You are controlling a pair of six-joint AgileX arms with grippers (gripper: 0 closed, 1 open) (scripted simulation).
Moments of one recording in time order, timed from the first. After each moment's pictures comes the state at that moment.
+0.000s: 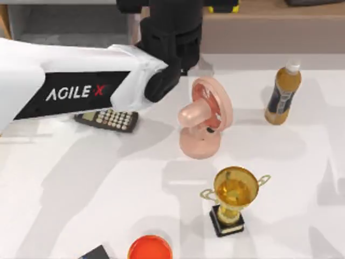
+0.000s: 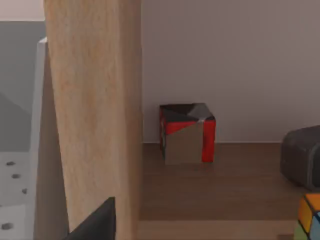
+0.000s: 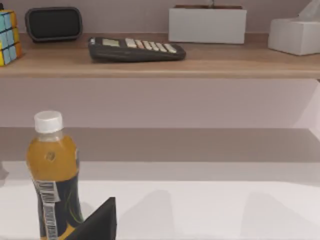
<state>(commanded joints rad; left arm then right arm) -0.70 2.00 1.37 0.65 -0.64 0.01 0.00 0.00 0.00 0.00 0.00 0.00</state>
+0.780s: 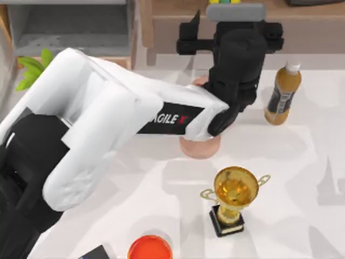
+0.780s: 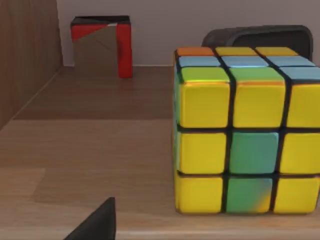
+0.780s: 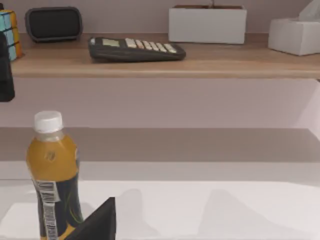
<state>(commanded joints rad) -0.82 2.41 1.64 0.78 -0.77 0.01 0.00 0.00 0.00 0.00 0.00 0.00</state>
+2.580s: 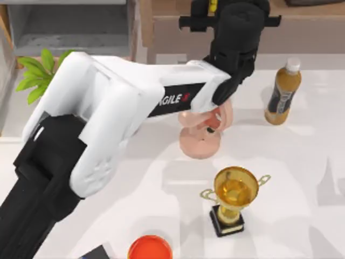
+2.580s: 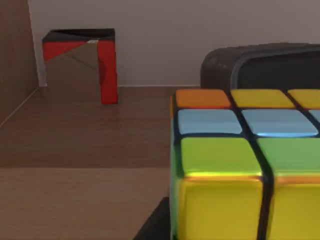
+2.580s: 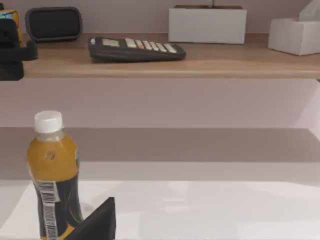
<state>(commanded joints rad) -0.74 2.58 1.97 0.62 -0.70 0.01 0.00 0.00 0.00 0.00 0.00 0.00</state>
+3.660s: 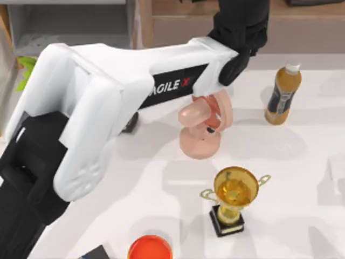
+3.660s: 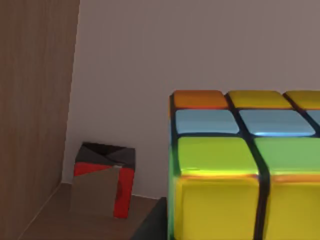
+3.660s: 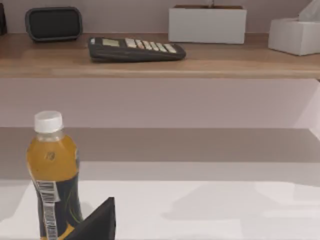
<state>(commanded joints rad) -0.78 2.48 2.00 0.69 -0.79 -0.01 0.00 0.00 0.00 0.00 0.00 0.00</state>
